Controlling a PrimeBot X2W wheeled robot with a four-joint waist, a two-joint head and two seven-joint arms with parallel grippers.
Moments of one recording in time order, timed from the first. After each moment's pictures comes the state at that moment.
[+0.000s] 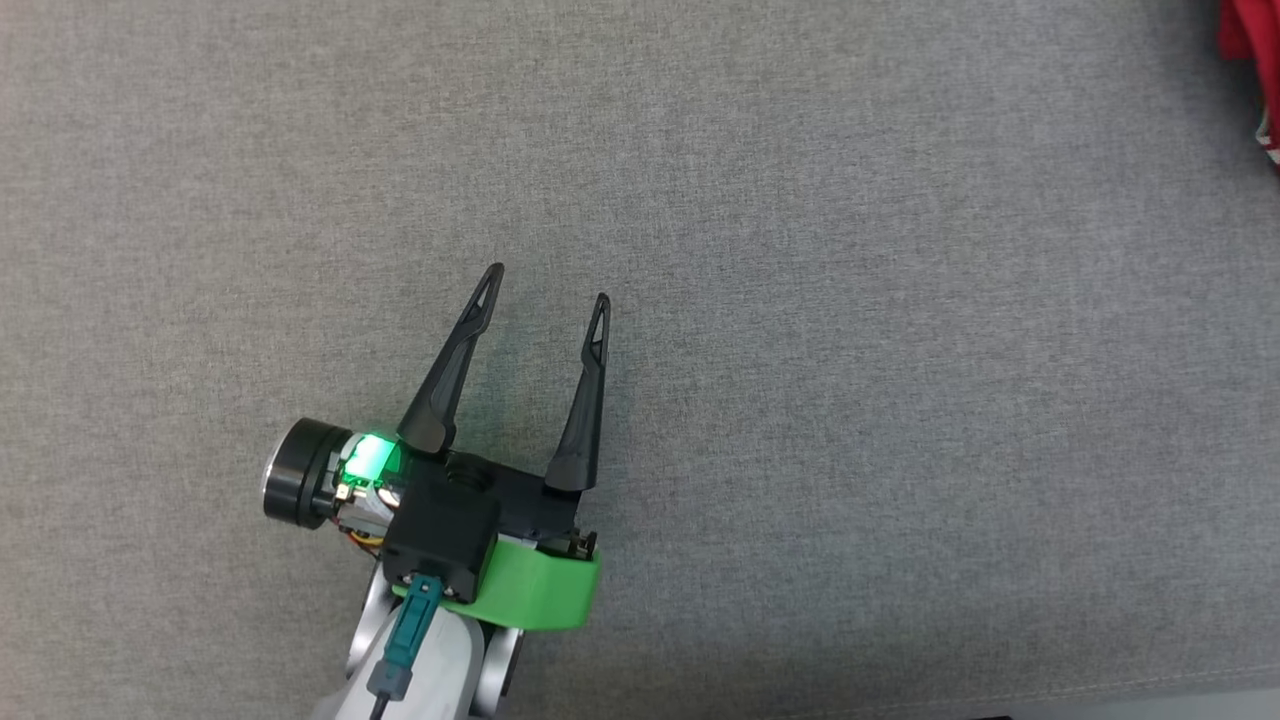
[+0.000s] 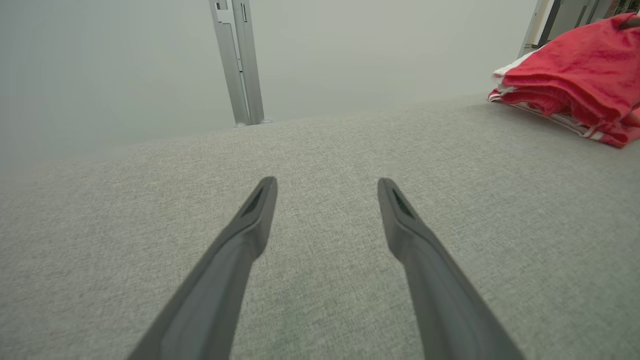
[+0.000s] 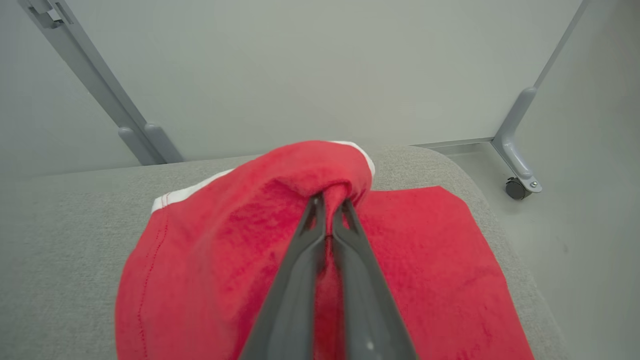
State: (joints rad) left arm -0.23 0.05 -0.42 -0.08 0.00 0.07 -0.26; right arm -0.91 -1.17 0.71 0.43 1.36 0.13 -0.21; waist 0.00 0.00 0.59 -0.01
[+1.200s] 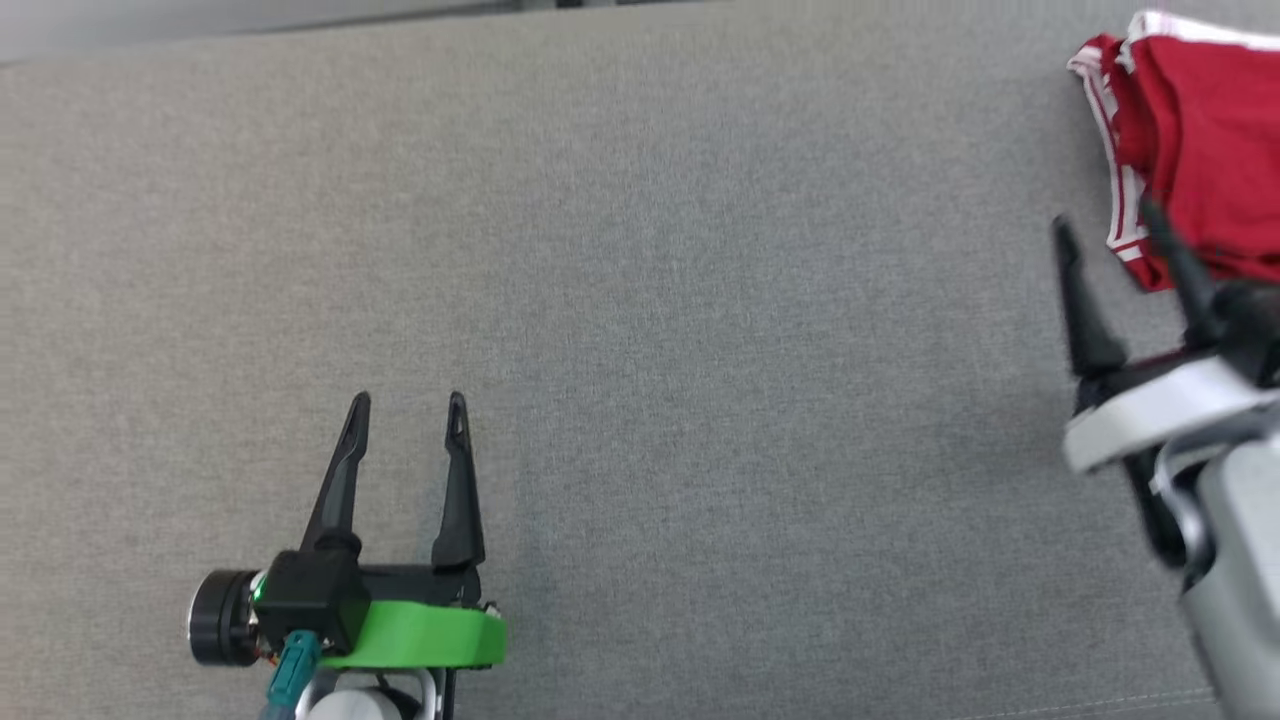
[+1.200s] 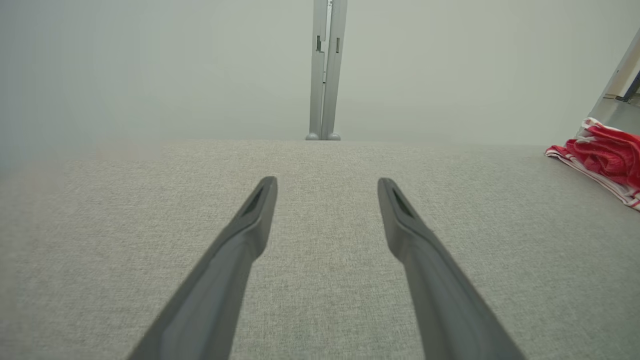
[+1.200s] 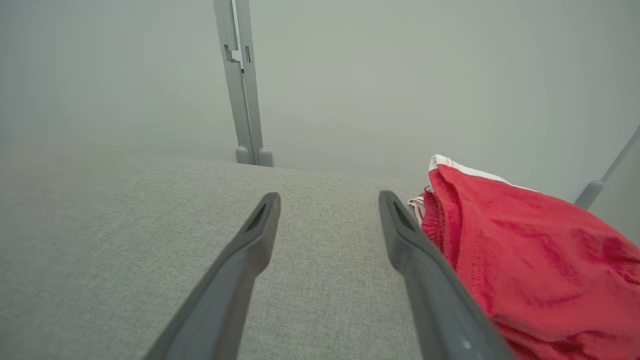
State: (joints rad) left arm -0.05 0.05 -0.25 -0.01 -0.17 0.11 -0.26; right arm -0.40 -0.40 0.16 0.30 0.36 0.13 -0.26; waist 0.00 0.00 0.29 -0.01
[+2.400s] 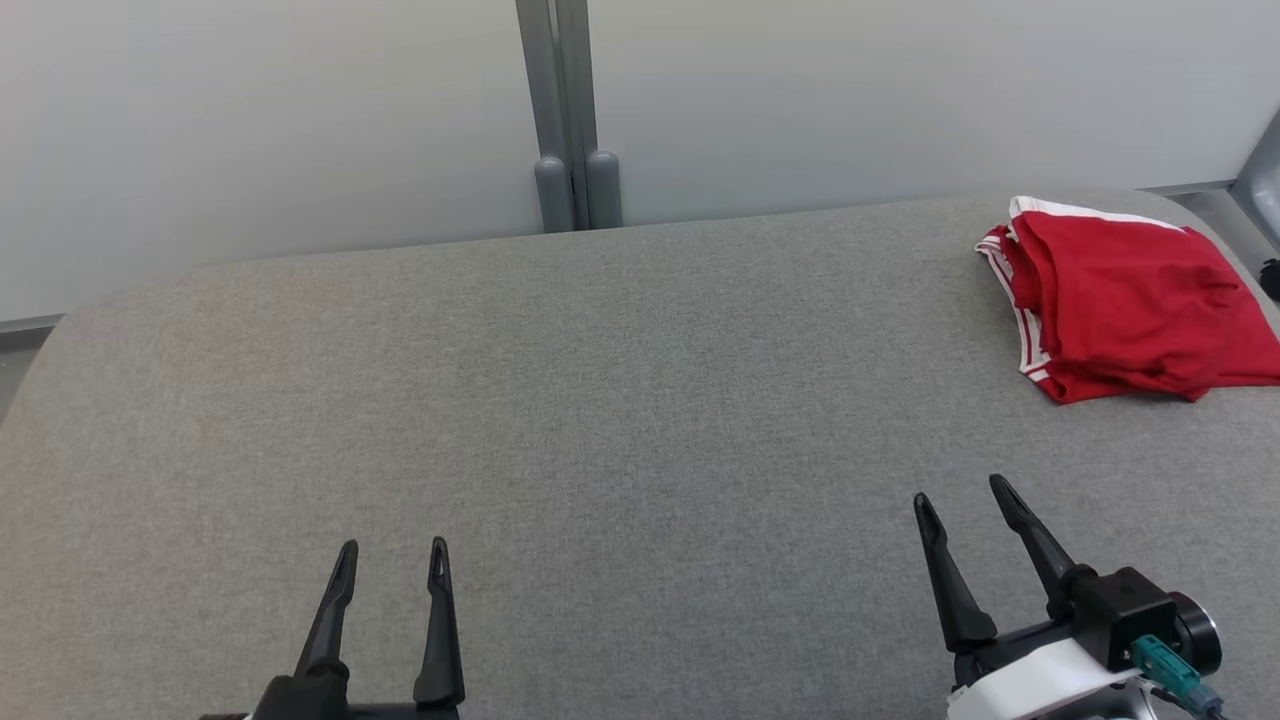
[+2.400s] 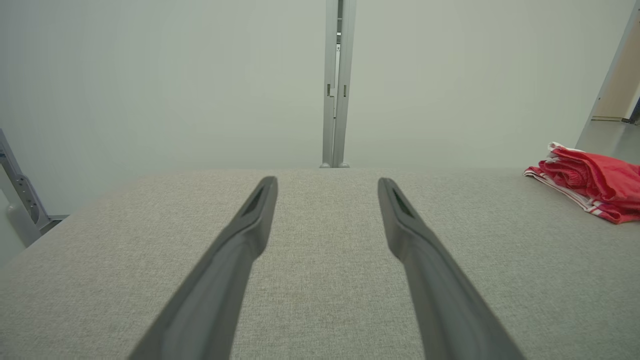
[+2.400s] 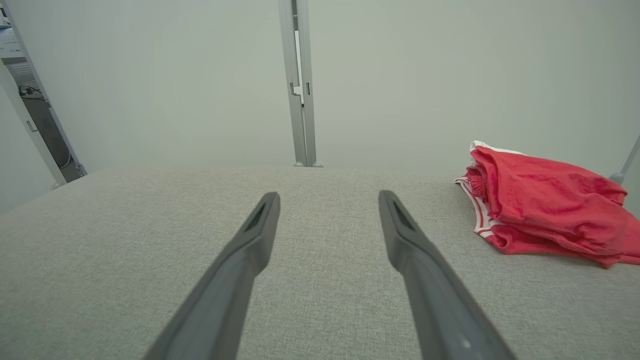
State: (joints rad) left arm 0.18 0.05 -0.19 -0.02 -0.15 0.07 -0.26; right arm 0.08 -0.14 0.14 0.06 0.16 0.13 -0.26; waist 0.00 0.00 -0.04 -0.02
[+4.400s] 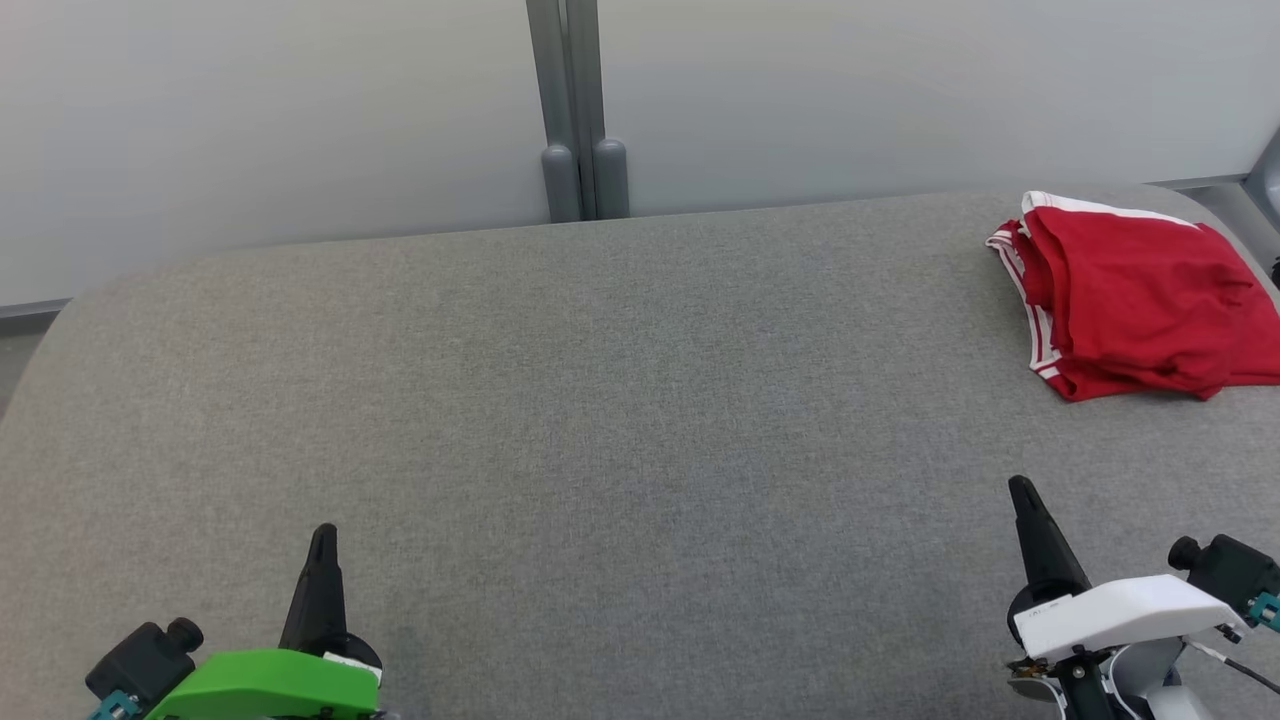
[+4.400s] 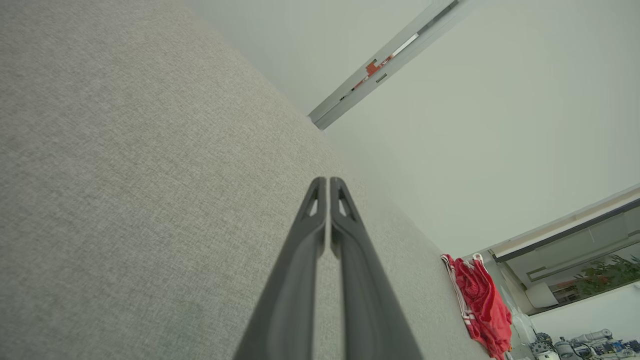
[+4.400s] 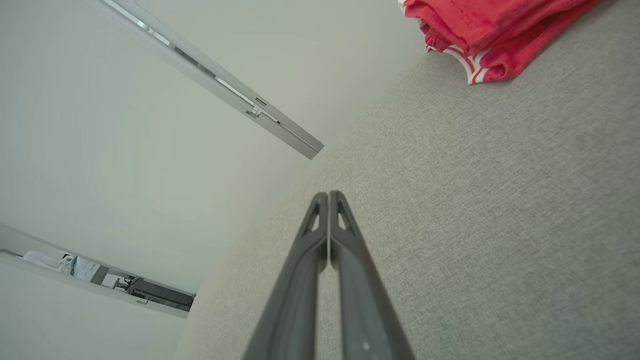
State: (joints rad) left arm 0.05 0.08 -0.08 0.14 -0.99 -0.04 -0.10; right arm 0.01 -0.12 0.05 0.18 0.98 0.13 -0.09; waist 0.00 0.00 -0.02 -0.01
